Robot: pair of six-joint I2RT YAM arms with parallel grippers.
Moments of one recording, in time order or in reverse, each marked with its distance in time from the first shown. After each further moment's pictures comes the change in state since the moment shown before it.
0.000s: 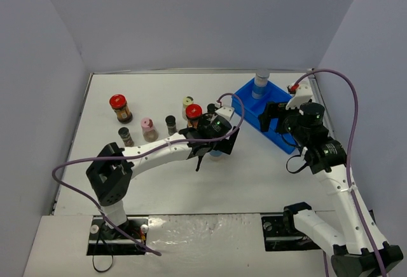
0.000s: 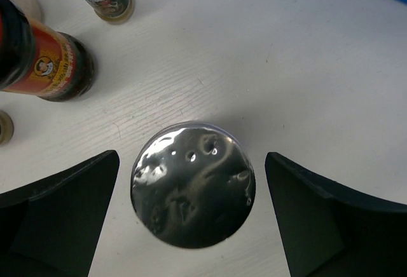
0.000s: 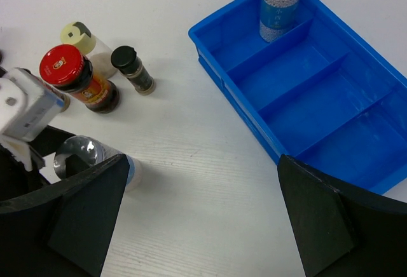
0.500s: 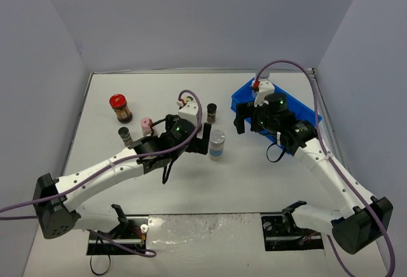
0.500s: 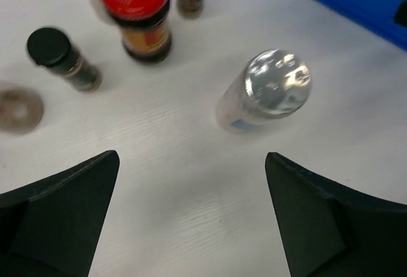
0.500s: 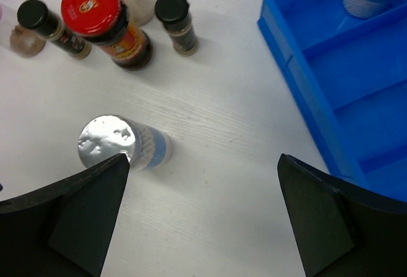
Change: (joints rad) left arm 0.015 -0.471 -0.219 -0.093 -0.069 -0.051; right arm 0.207 0.257 0.073 -0.001 0.025 -0.005
